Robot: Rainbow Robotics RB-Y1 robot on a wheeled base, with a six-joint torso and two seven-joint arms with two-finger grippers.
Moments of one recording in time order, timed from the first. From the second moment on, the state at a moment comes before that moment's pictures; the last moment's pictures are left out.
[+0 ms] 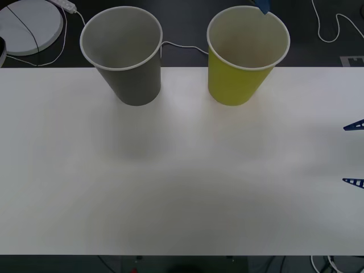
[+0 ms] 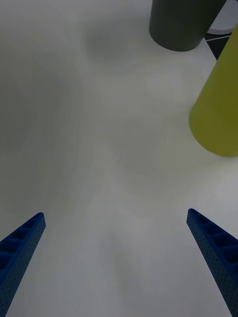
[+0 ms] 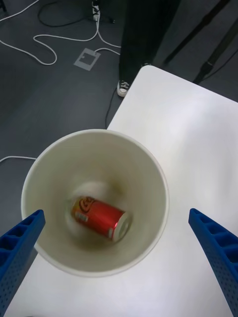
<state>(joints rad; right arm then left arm) 0.21 -1.02 -0.52 -1.91 1.34 -1.41 -0.11 -1.71 0.56 -0.90 -1.01 -1.52 -1.07 1.19</state>
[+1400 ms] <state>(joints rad) 0.21 -1.02 -0.52 -1.91 1.34 -1.41 -0.11 -0.64 1.04 -0.10 -1.72 -1.45 -1.32 0.53</state>
